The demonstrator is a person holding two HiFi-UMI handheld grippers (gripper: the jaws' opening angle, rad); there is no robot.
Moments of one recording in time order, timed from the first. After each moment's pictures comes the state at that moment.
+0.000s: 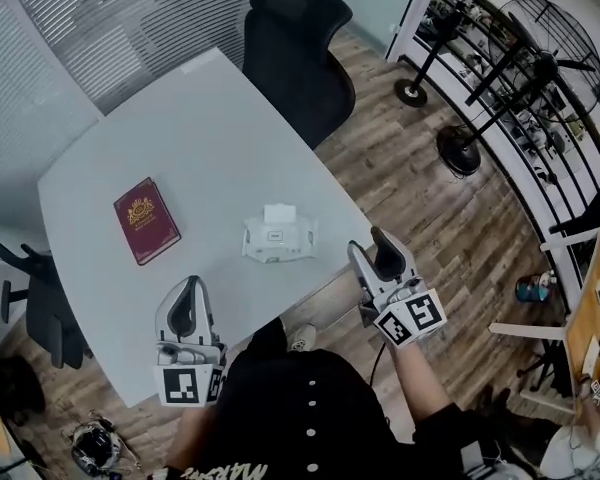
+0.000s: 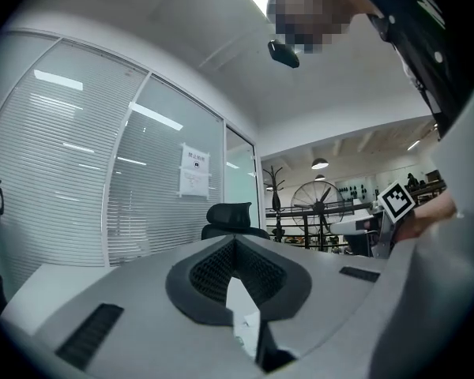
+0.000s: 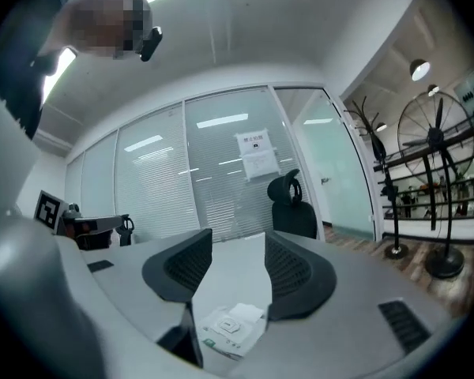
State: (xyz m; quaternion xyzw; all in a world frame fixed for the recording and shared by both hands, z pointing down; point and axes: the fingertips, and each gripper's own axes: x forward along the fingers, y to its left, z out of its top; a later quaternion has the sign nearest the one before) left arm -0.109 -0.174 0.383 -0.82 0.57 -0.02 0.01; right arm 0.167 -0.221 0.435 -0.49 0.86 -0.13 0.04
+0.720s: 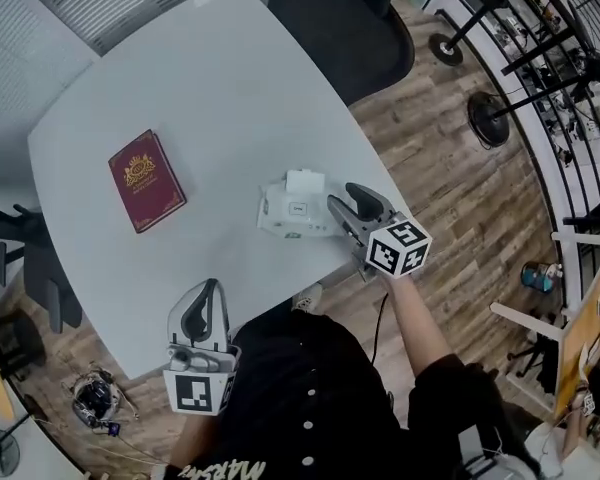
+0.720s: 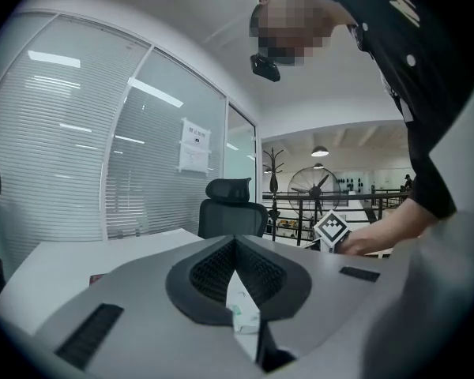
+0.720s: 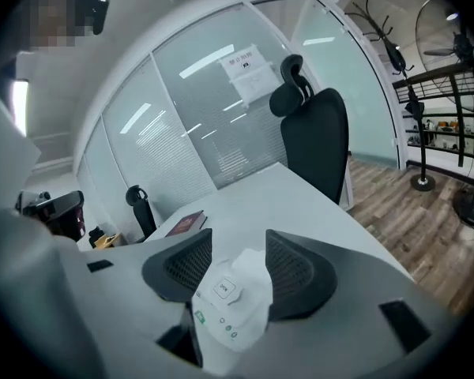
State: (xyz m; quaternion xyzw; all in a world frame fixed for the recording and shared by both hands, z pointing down) left arm -0.115 -0.177 0.433 -0.83 0.56 -0.05 -0.05; right arm 0.092 -0.311 0.601 -0.38 0.86 -0.31 -0.10
